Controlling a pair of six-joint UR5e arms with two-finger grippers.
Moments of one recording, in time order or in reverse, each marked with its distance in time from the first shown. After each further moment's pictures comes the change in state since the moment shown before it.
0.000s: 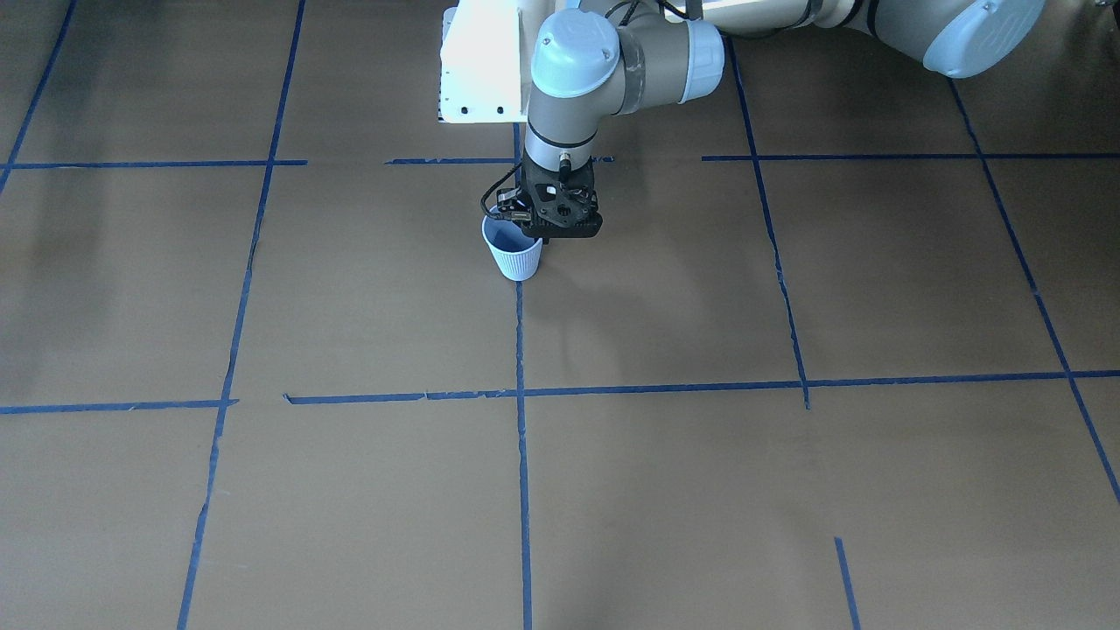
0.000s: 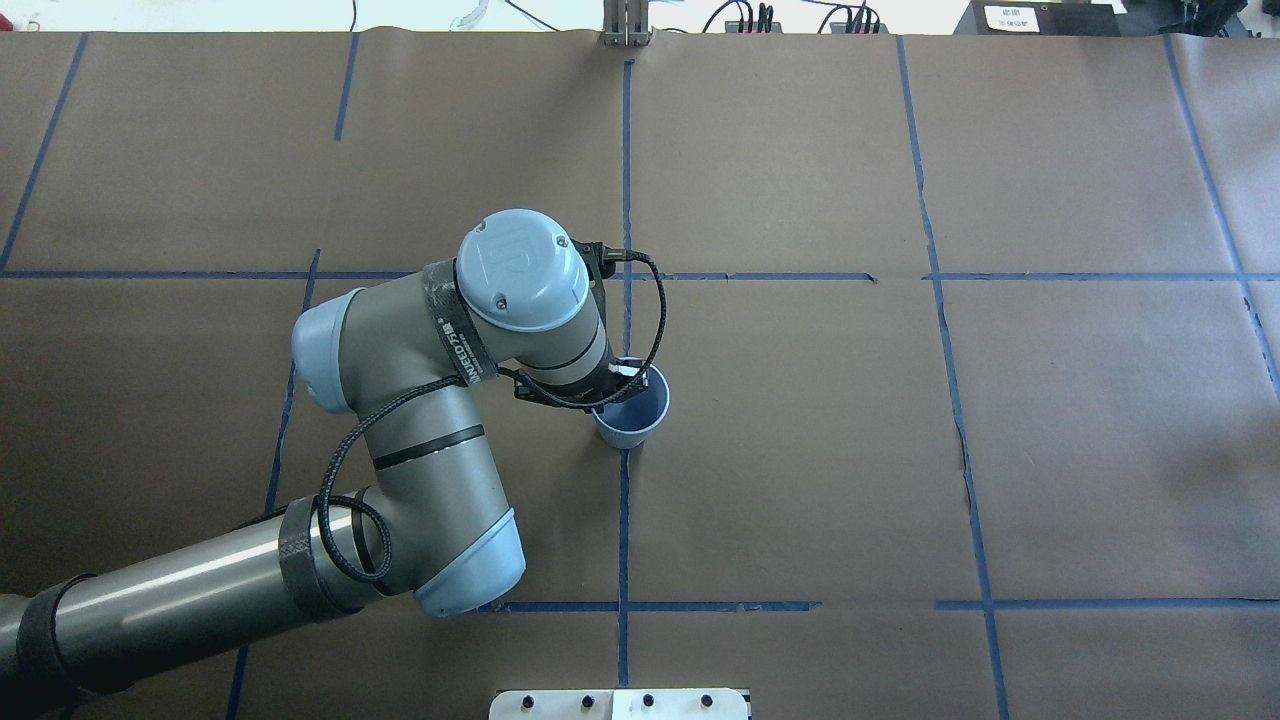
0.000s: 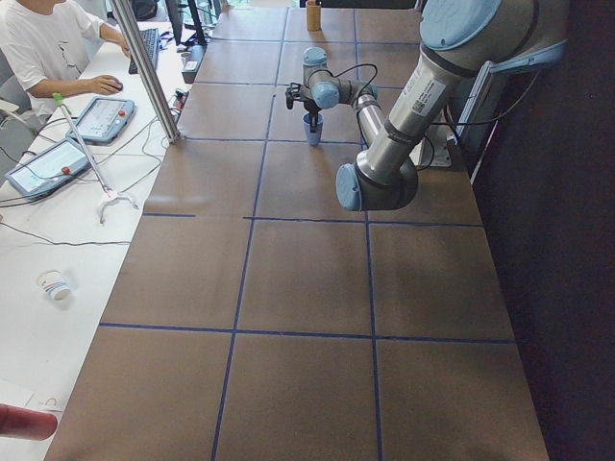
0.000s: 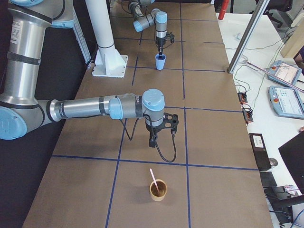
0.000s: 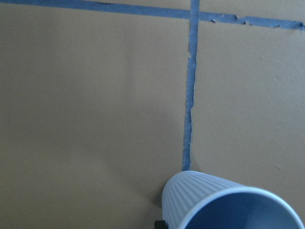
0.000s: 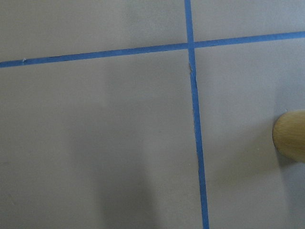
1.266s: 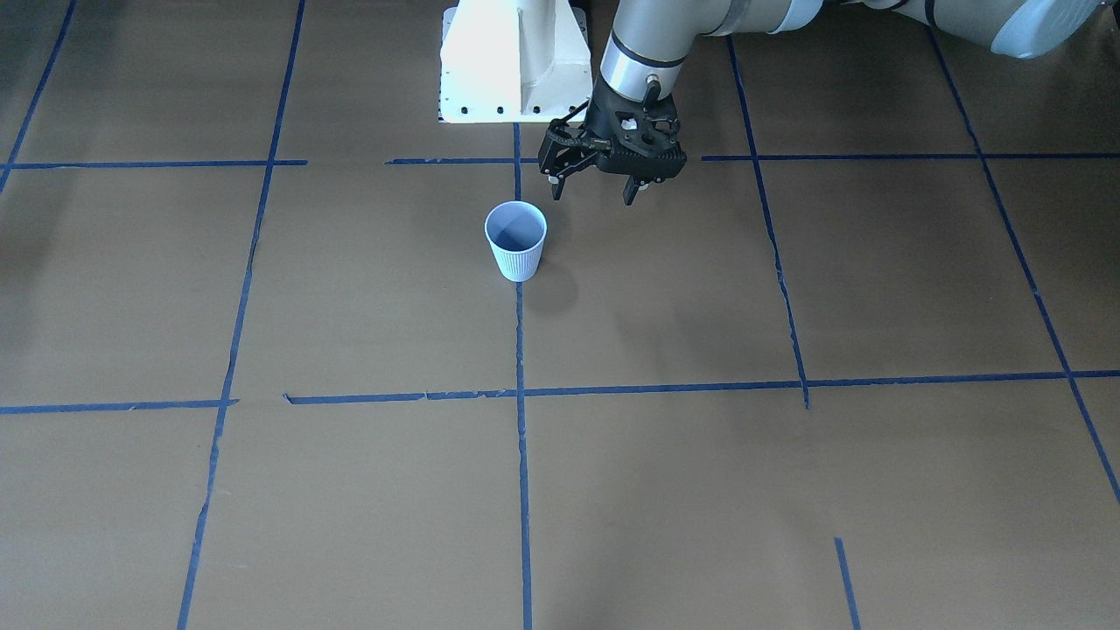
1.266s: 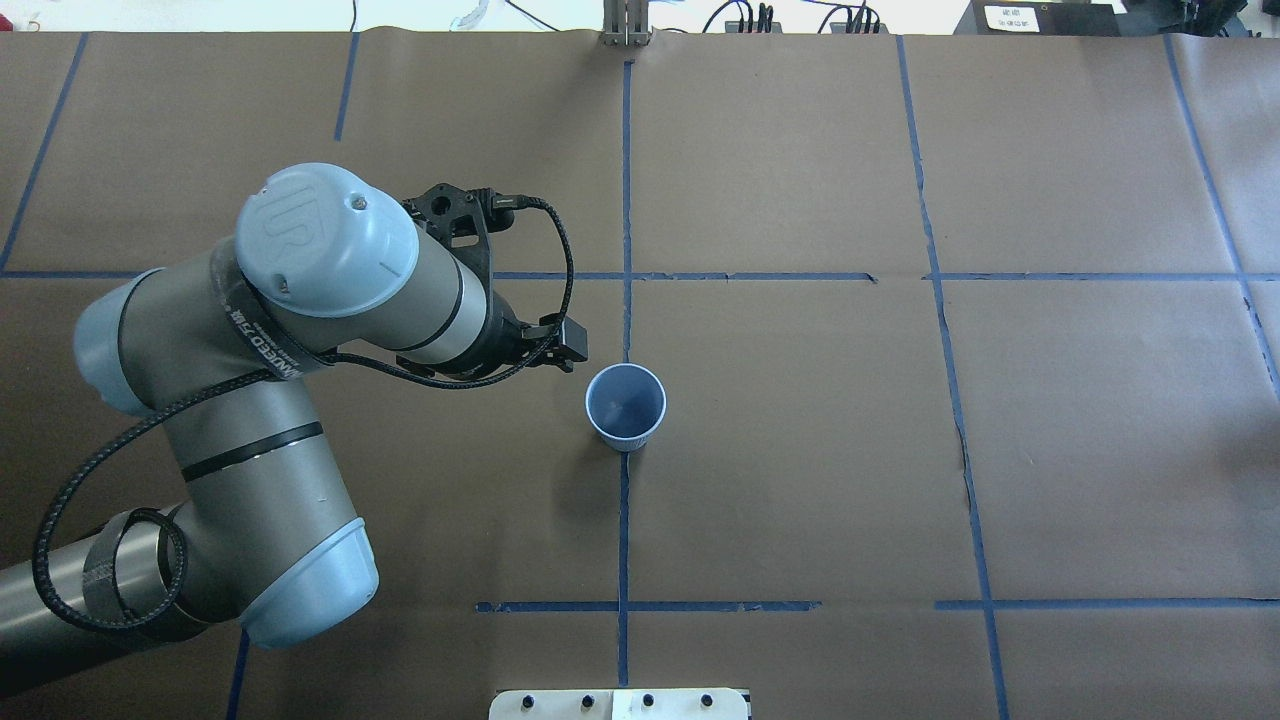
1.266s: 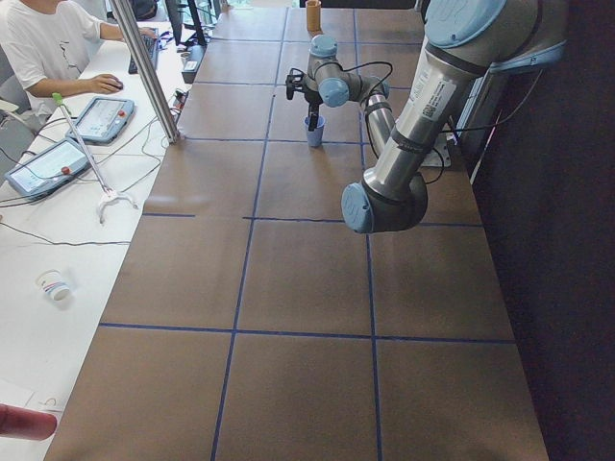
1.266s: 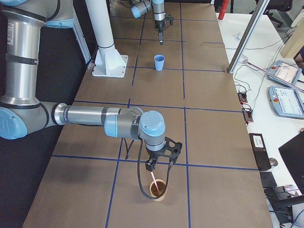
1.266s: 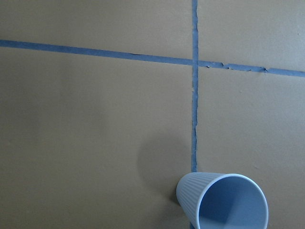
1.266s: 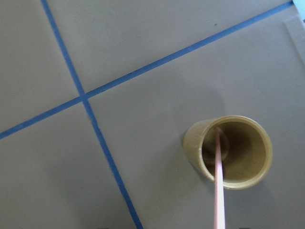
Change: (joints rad) left arm -0.074 0.166 -0.309 0.032 0.017 0.001; right arm 0.216 0.091 -0.245 -0.002 -0.052 0.122
